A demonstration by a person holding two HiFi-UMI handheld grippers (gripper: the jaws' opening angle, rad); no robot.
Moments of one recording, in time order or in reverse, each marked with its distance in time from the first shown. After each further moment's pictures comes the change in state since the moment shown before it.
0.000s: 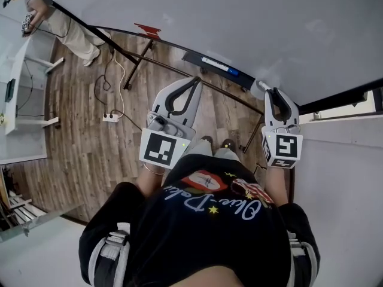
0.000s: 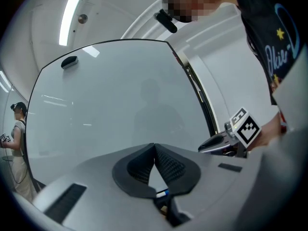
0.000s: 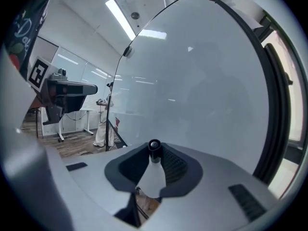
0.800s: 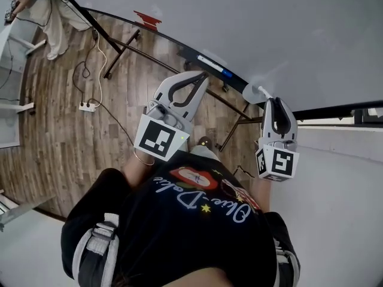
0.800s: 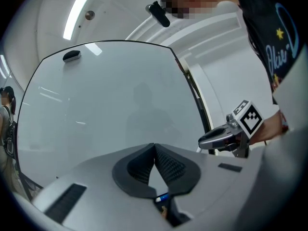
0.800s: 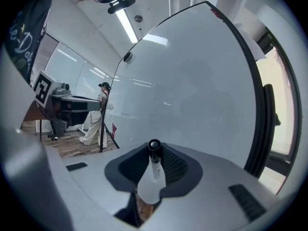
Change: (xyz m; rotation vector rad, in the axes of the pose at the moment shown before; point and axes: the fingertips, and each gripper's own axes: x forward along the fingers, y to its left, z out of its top) left arm 0.004 0.007 0.007 -0.047 -0.064 -0.079; right arm -0.028 0.002 0.048 -0.036 -0.029 -0.073
